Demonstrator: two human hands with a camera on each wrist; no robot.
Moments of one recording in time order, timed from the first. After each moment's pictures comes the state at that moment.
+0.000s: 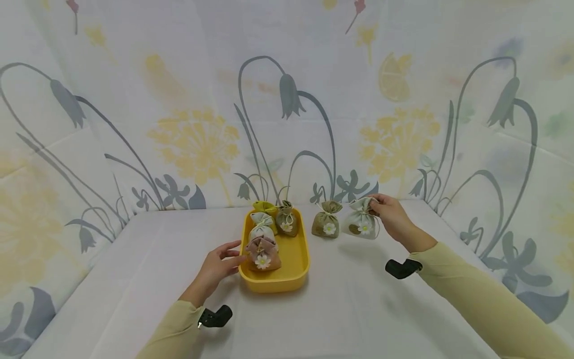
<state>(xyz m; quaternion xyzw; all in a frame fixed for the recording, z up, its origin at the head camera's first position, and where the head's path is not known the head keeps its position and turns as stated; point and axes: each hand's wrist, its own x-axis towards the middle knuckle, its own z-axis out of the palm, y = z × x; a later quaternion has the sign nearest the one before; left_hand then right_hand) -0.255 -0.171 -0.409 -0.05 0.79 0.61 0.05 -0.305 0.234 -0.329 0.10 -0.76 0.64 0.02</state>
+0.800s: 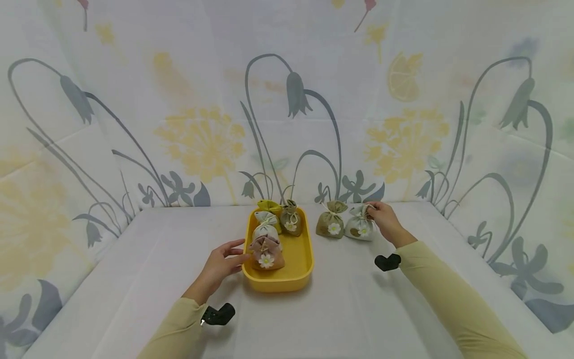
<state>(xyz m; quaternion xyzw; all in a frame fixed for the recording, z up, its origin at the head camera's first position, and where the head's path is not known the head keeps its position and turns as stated) -0.258 -0.172 -0.414 -0.06 0.78 0.62 0.05 -0.361 0.240 -0.384 0.04 -0.79 0.61 0.01</state>
